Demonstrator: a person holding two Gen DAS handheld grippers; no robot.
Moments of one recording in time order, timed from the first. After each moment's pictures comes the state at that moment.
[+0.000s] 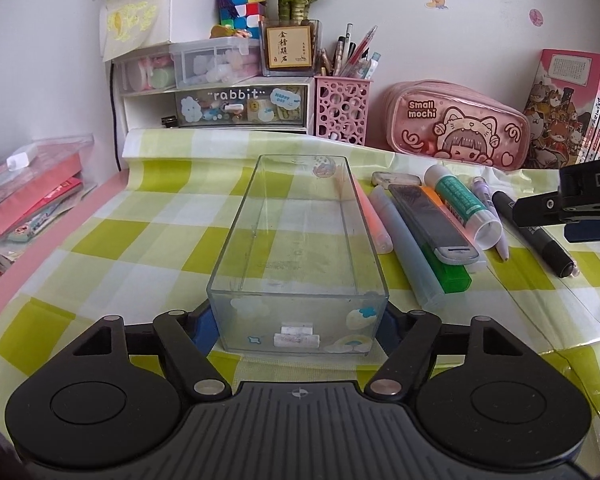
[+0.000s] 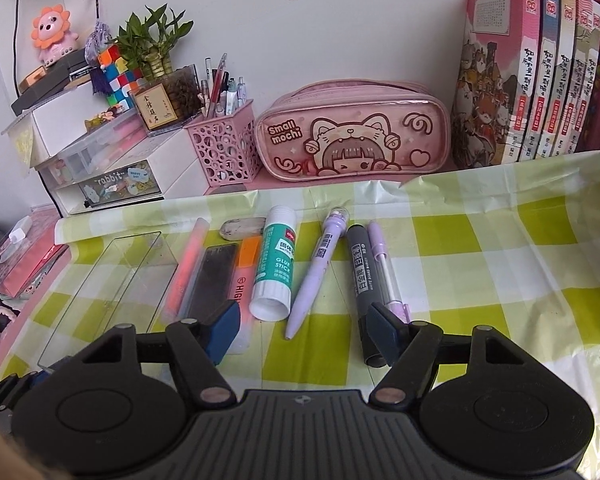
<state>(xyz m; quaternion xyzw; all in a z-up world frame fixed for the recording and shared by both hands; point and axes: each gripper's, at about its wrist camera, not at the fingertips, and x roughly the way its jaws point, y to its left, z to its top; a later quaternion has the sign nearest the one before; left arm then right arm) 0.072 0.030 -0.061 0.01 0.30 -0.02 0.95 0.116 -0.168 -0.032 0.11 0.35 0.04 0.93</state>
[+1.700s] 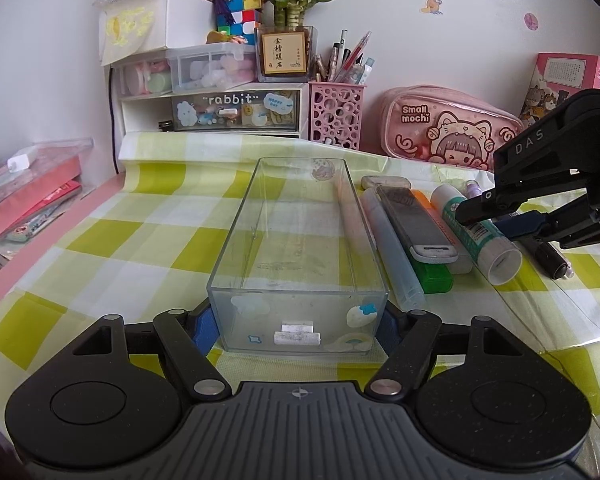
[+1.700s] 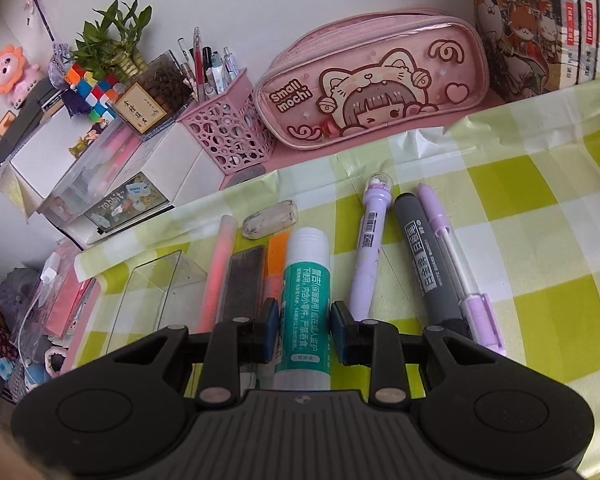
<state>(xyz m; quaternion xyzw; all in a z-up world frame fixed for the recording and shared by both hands) 0.069 0.023 -0.065 0.01 0.29 -0.01 0.96 0.168 -0.178 -0.054 0.24 0.41 0.08 0.88</state>
